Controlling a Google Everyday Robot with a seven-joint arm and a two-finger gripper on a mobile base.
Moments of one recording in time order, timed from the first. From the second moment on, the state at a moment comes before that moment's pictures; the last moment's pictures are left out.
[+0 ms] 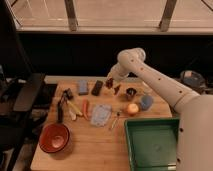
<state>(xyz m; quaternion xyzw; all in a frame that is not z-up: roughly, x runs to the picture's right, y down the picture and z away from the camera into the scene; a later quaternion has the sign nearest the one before) 0.052 -0.046 0.847 -0.13 -0.22 -0.25 0.94</state>
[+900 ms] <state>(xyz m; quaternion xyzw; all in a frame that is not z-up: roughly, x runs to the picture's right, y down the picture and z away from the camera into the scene) 0.024 -0.019 0.817 -0.10 -0.24 -0.29 0.92</state>
